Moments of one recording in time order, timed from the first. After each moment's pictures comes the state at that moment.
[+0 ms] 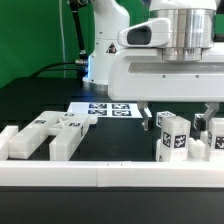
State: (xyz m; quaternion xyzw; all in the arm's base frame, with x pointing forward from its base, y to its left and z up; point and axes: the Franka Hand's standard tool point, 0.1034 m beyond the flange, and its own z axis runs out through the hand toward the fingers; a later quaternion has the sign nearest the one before) arm 0.633 0.059 0.073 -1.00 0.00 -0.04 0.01
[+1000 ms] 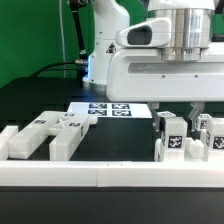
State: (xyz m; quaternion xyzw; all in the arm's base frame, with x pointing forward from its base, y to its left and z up) arm 0.632 0.057 0.073 -1.00 0.07 -0.04 0.01
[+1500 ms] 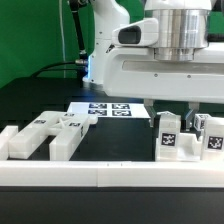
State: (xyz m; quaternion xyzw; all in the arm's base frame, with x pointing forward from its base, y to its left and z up) arm 0.623 0.051 0.073 -0.98 0.17 -0.01 0.01
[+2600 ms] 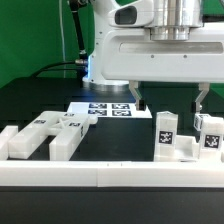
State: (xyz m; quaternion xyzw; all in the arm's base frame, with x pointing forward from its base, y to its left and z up) arm 0.611 0.050 0.095 -0.99 0.15 -0.05 0.02
